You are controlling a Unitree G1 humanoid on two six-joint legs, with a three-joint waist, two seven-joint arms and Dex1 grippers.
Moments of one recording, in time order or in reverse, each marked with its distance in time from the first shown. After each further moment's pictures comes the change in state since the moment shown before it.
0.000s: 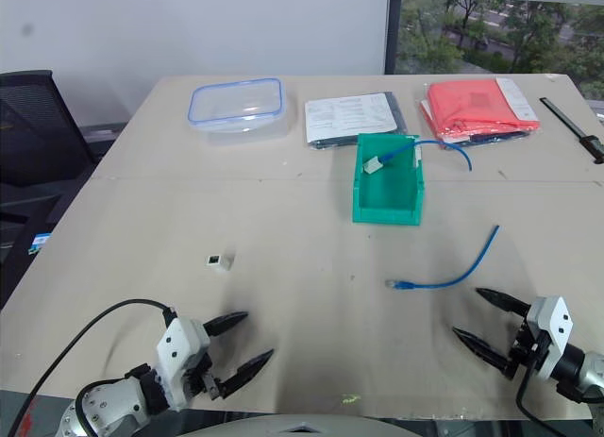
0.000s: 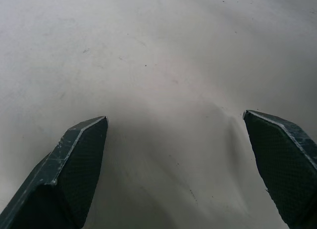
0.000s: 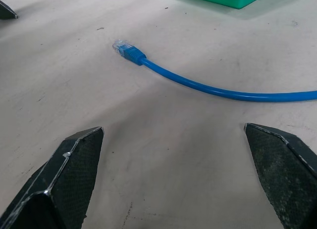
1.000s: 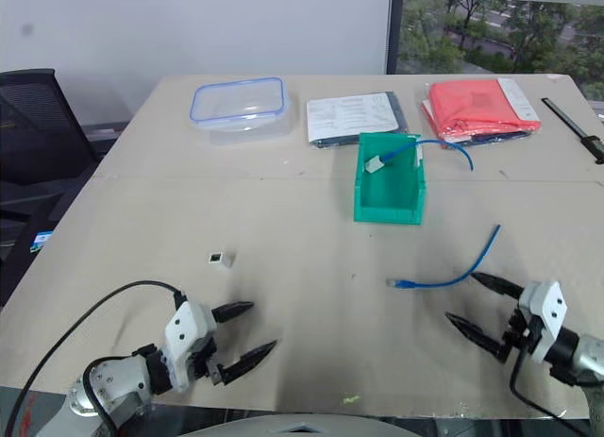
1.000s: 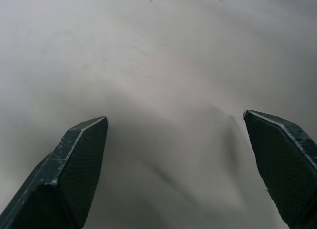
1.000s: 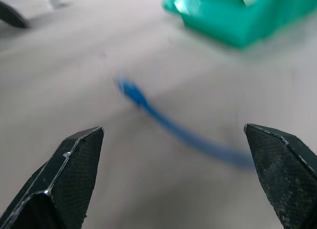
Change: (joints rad) left arm -0.204 0.095 -0.003 0.010 -0.021 0.126 -0.076; right arm -0.117 -0.057 0.034 -0.169 -0.026 0.097 -0.065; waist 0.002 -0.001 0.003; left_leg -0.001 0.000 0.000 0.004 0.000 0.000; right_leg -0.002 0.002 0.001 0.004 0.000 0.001
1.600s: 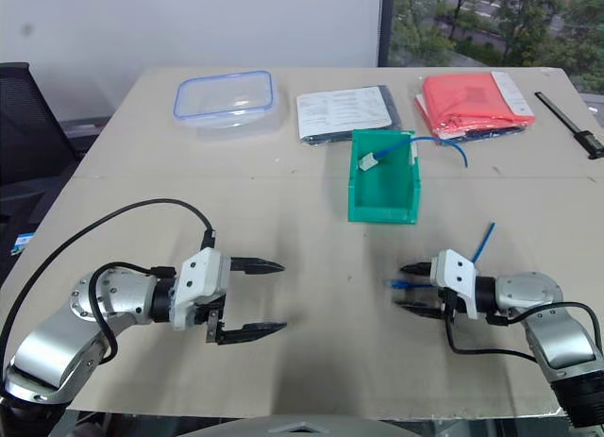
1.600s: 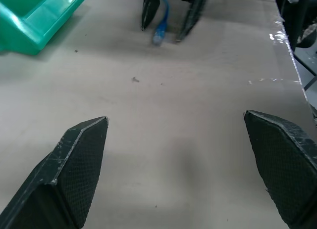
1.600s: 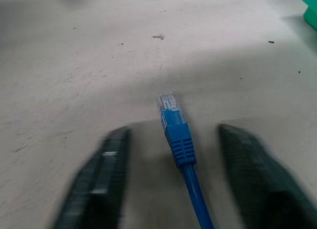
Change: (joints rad) left arm -0.395 0.187 -0.048 -0.085 -0.138 0.178 -0.267; right arm -0.341 -0.042 0.361 0.043 -0.231 0.109 0.036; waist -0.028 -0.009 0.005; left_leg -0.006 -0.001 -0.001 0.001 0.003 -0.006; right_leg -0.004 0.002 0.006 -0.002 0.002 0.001
